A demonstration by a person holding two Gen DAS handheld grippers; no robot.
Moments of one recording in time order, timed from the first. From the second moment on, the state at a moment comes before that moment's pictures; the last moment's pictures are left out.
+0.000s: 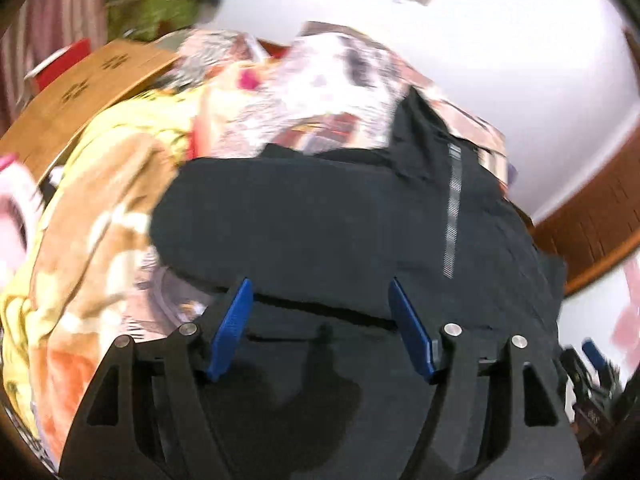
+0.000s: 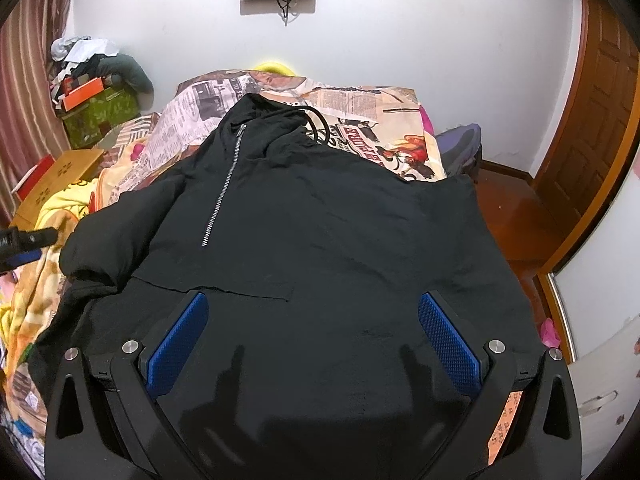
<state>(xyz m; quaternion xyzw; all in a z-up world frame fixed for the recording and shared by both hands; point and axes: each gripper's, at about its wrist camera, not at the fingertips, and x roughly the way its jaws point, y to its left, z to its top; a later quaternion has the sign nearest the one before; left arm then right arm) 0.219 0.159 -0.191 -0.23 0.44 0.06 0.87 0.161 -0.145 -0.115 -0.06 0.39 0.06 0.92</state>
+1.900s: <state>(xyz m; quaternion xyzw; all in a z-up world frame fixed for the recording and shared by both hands) 0.293 -0.050 -0.112 -0.07 0.36 -0.13 0.92 0.165 -0.219 -0.099 -0.02 0.38 0.01 0.93</state>
